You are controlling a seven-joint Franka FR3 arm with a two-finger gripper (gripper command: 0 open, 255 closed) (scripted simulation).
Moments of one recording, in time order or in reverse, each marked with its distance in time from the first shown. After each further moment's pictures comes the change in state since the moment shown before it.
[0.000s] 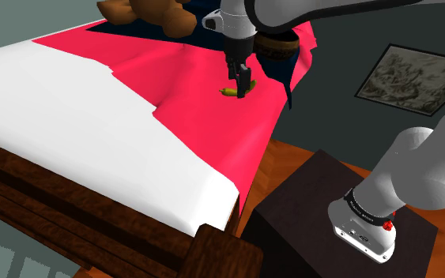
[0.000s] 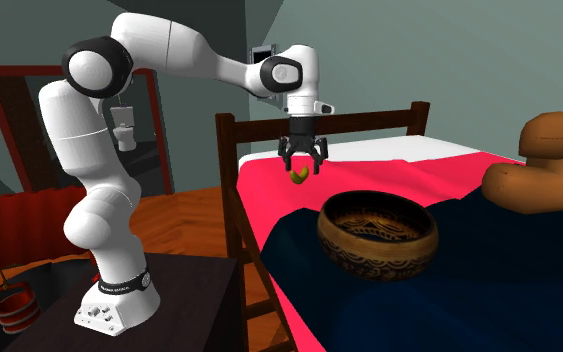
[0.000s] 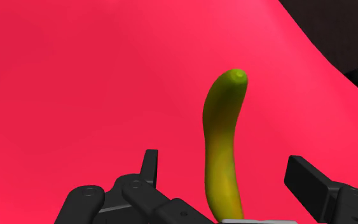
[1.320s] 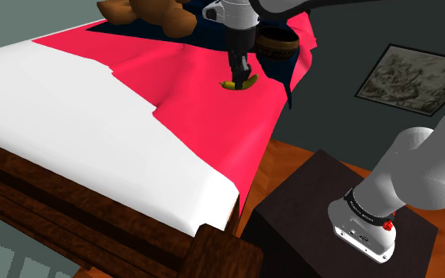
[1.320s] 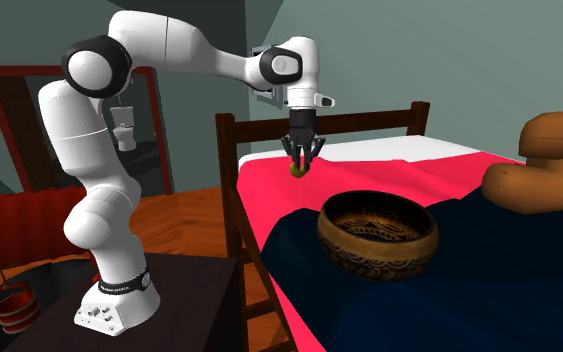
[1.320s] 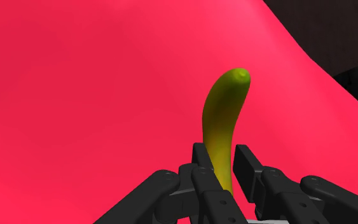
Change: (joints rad) arm 0.000 -0.003 0.000 0.047 0.002 -0.049 -0.007
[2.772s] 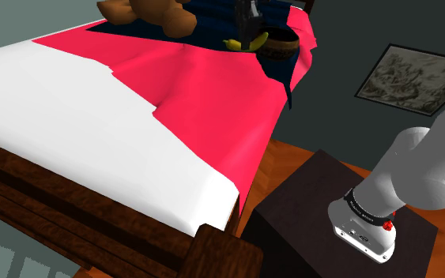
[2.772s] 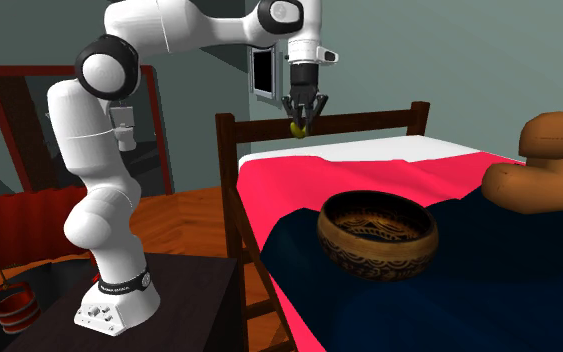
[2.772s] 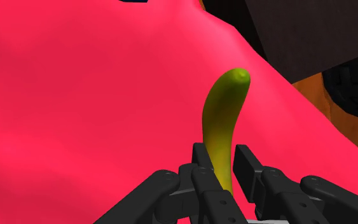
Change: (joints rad) arm 0.004 0.065 0.009 0.370 -0.013 -0.305 -0.031
